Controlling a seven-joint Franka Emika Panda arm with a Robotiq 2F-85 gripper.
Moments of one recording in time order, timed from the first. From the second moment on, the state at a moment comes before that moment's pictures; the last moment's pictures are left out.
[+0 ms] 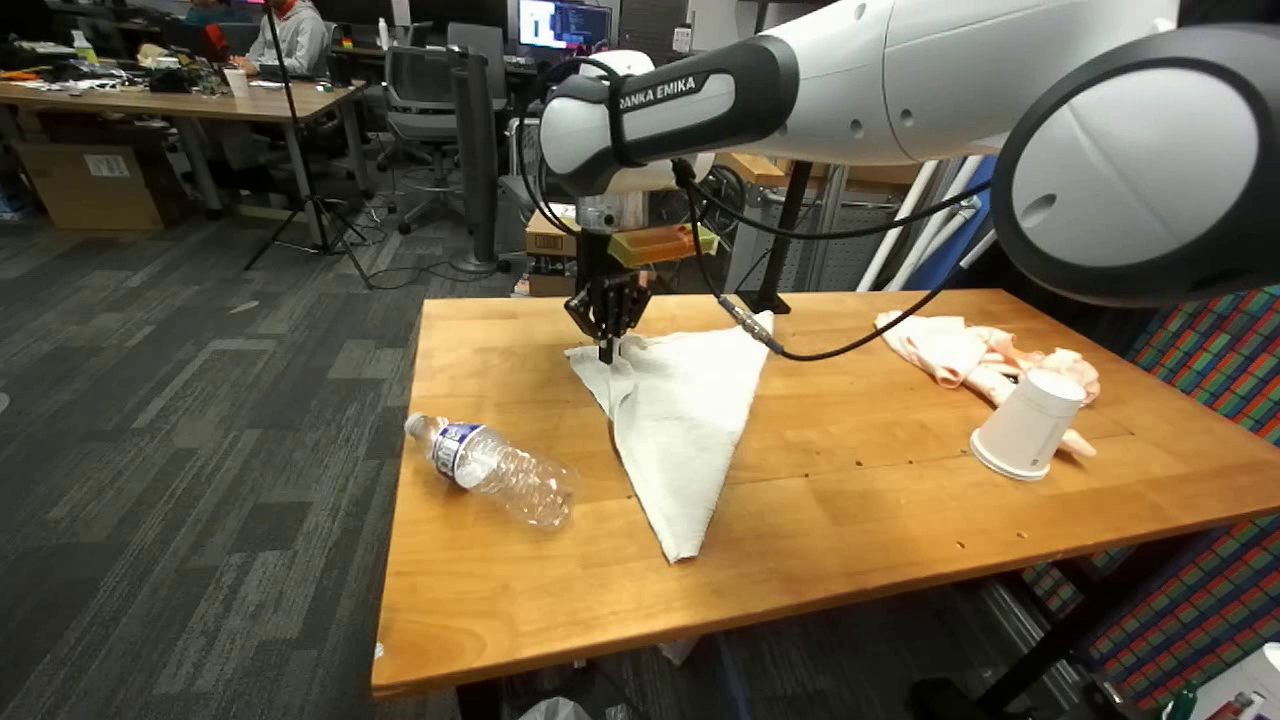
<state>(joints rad) 0.32 1.03 0.15 -0.91 -0.12 1.78 -0.08</state>
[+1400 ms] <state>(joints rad) 0.15 1.02 0.12 -0.82 -0.13 1.75 -0.20</state>
